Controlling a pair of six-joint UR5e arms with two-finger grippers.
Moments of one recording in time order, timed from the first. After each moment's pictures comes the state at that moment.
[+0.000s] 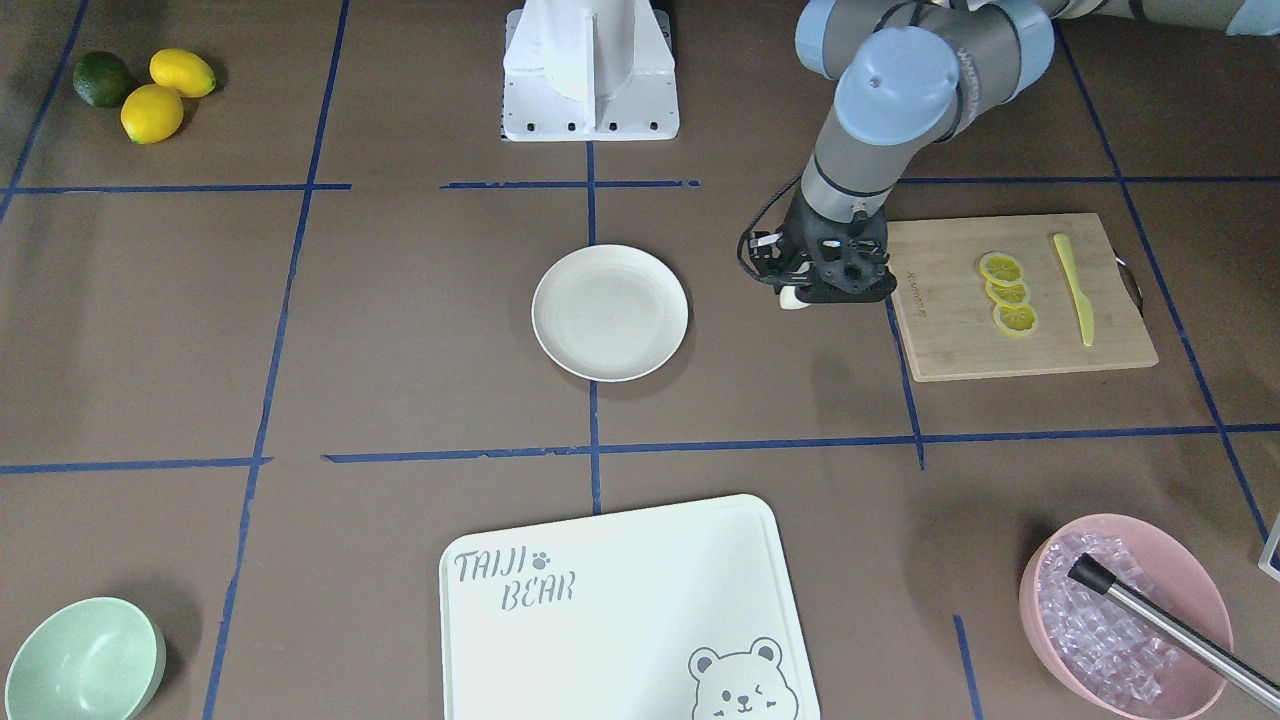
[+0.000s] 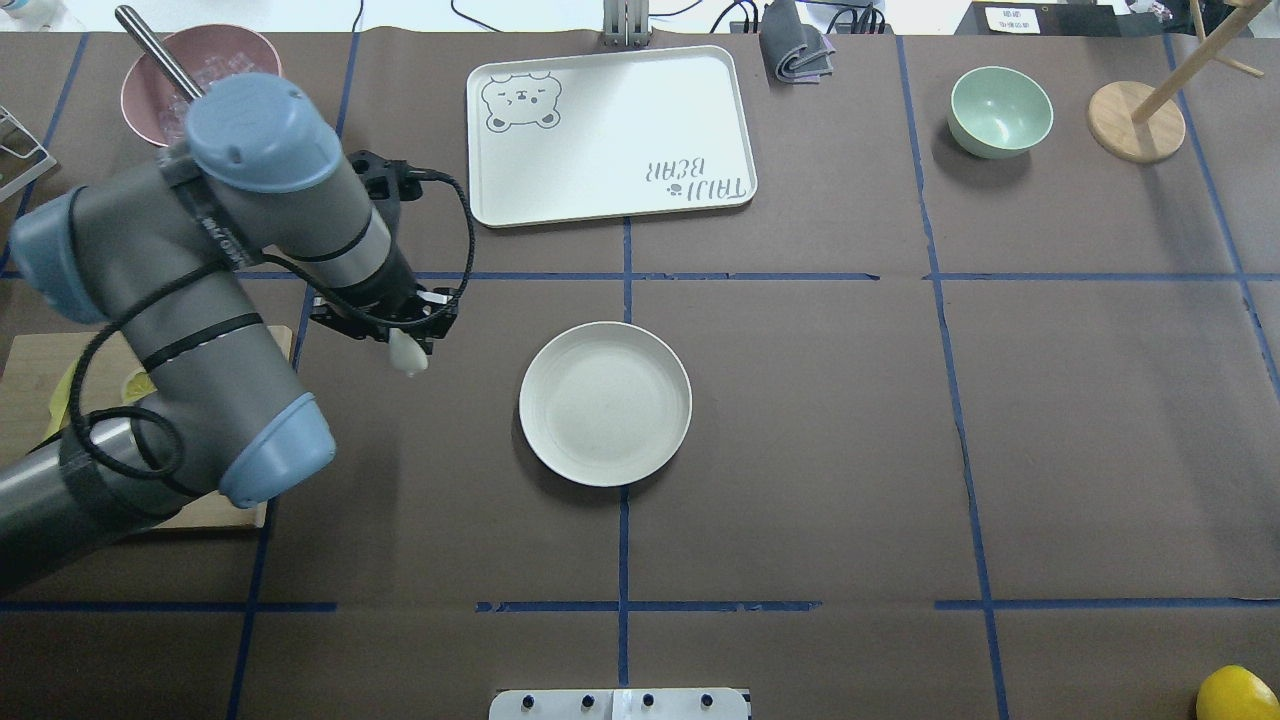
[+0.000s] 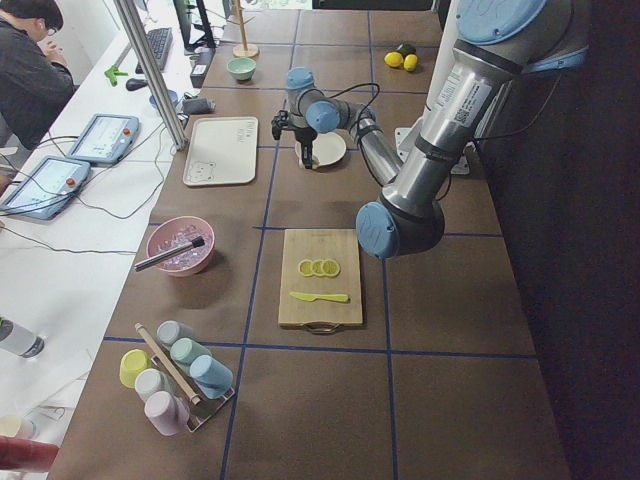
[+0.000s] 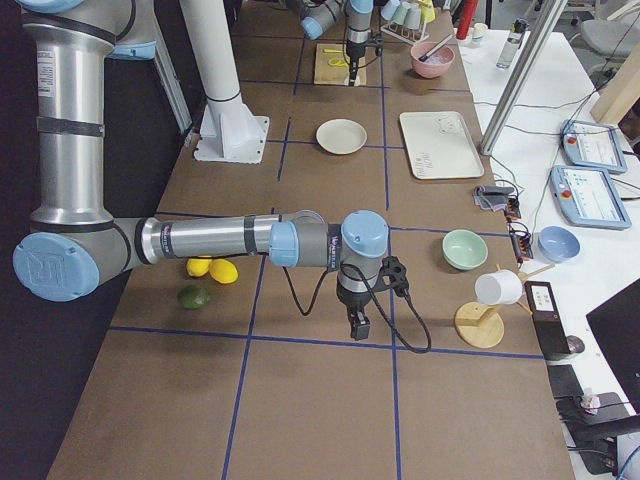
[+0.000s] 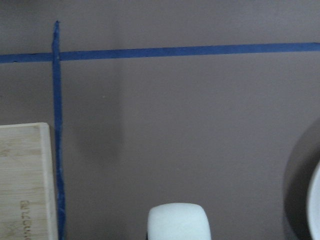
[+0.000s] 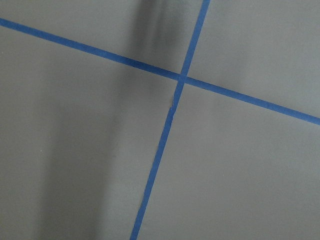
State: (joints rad) left arm -0.70 -2.16 -1.78 -1.44 -2.09 -1.07; right arm 1.53 -1.64 1.75 -1.66 2.26 -0.24
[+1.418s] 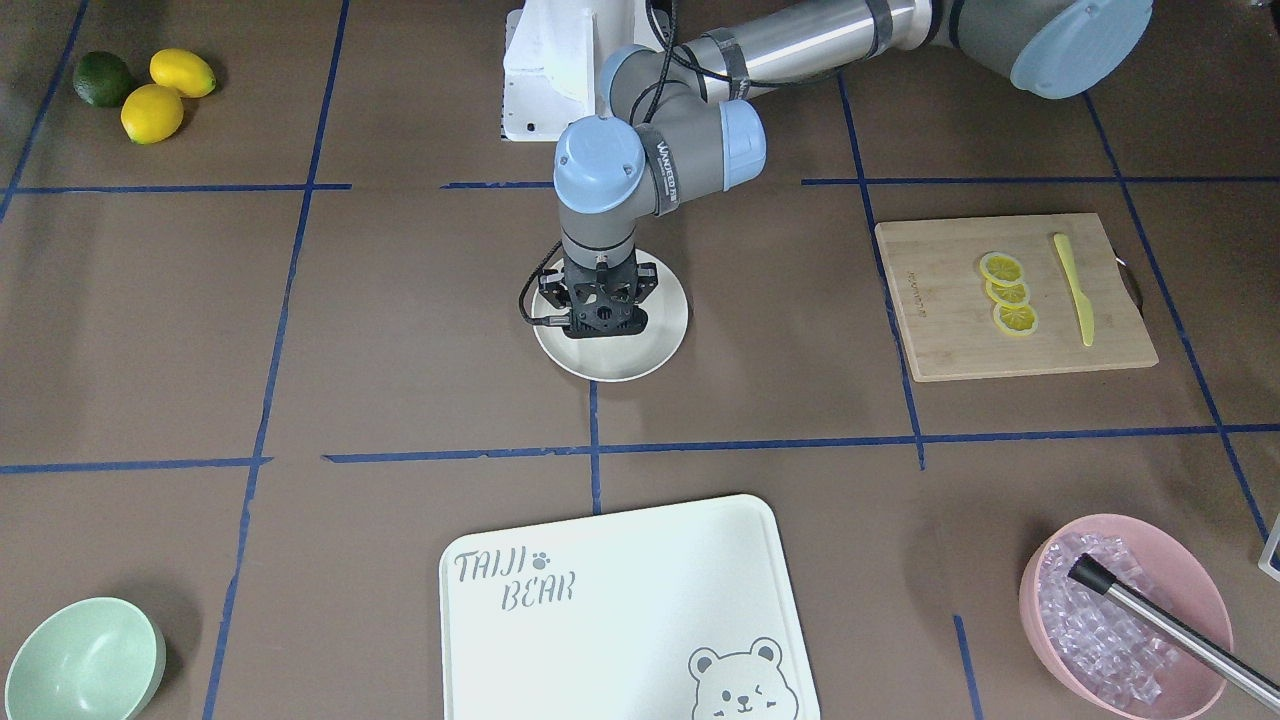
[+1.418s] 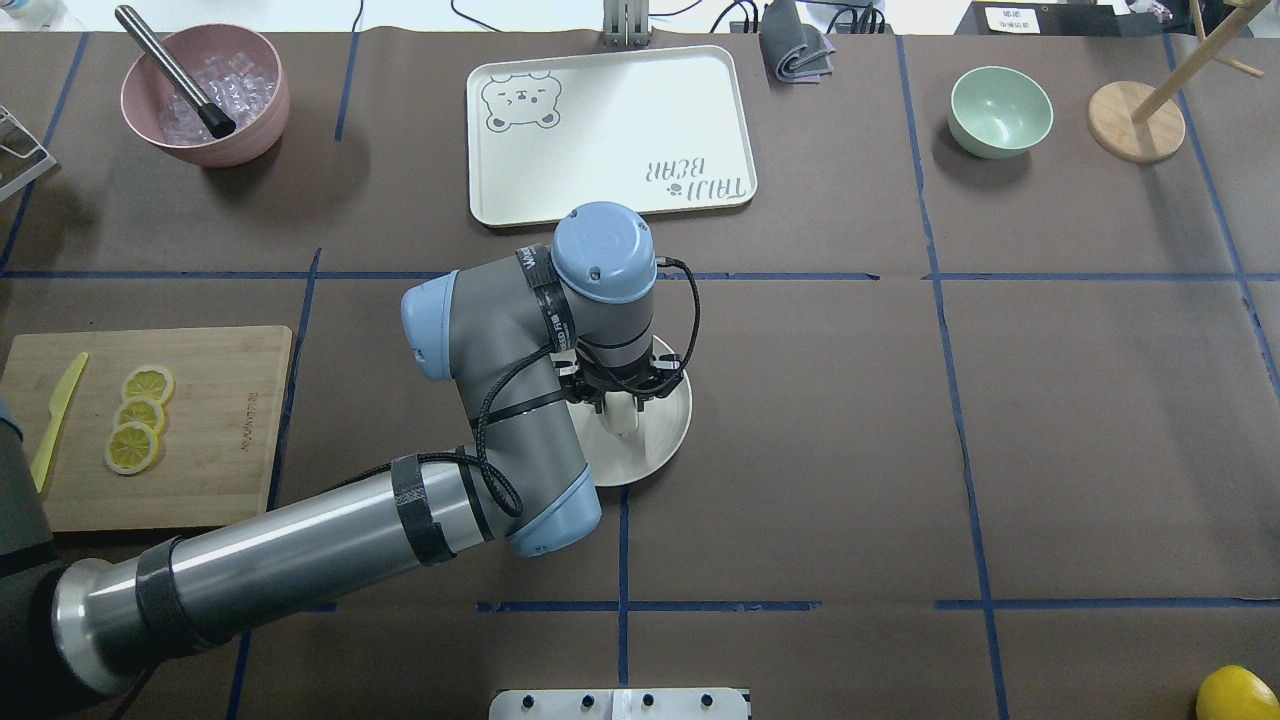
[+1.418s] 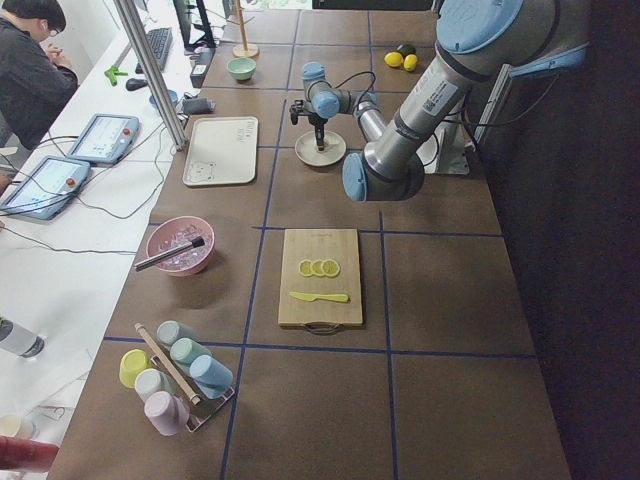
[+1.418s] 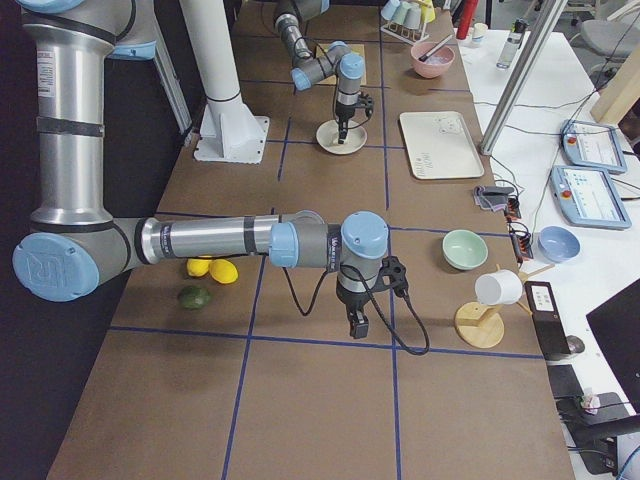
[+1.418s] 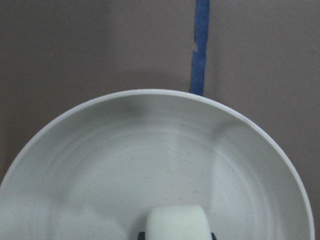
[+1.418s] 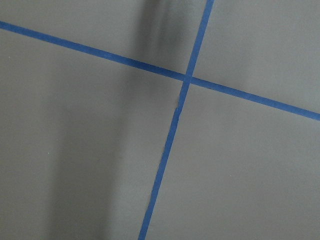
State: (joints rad) left arm -0.49 -2.49 -1.32 -1.63 -1.98 -1.27; right arm 1.53 -1.64 1.75 -1.66 2.29 -0.23
